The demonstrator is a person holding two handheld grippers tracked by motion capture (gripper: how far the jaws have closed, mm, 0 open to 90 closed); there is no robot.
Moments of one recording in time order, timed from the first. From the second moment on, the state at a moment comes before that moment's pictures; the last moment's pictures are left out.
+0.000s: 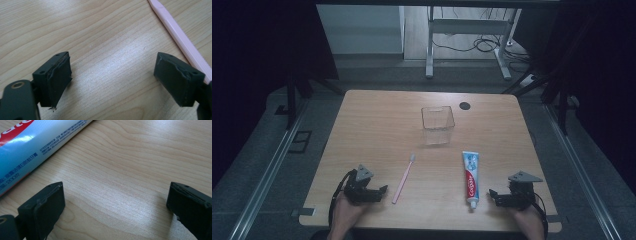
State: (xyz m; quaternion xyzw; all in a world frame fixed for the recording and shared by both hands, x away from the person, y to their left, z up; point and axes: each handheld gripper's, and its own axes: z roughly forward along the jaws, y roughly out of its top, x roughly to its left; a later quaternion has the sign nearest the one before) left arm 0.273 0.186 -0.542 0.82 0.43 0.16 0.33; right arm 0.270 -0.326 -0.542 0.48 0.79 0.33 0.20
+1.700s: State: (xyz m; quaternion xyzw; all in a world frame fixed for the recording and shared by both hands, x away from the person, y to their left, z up) left arm 0.261 0.136 -0.528 0.87 0.37 0.08 0.33; right arm 0.272 -0.325 -0.543 0.48 0.79 0.32 0.20
